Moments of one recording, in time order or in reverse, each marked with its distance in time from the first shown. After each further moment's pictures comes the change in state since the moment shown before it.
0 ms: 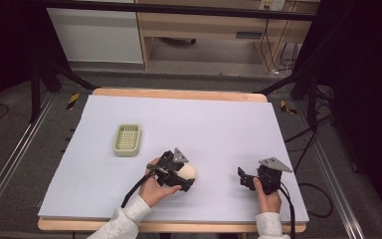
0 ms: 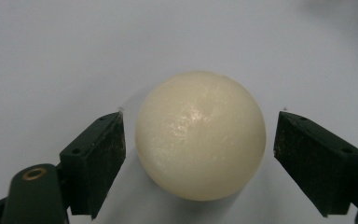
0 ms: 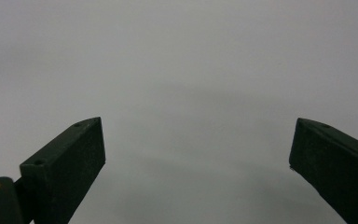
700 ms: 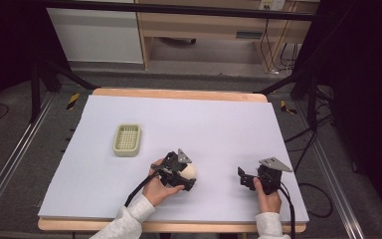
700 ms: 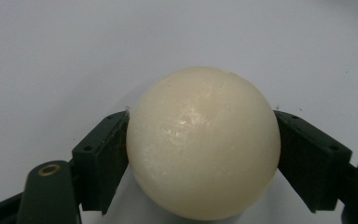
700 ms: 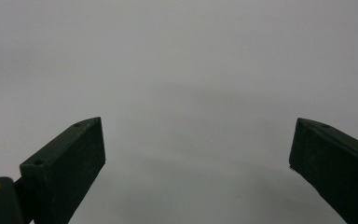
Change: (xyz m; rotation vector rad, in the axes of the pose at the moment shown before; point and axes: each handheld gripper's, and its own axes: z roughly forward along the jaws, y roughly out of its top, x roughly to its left) left arm -0.003 0.001 0.014 0.033 0.025 0.006; right arm 0.000 0.000 0.000 0.001 0.003 0.002
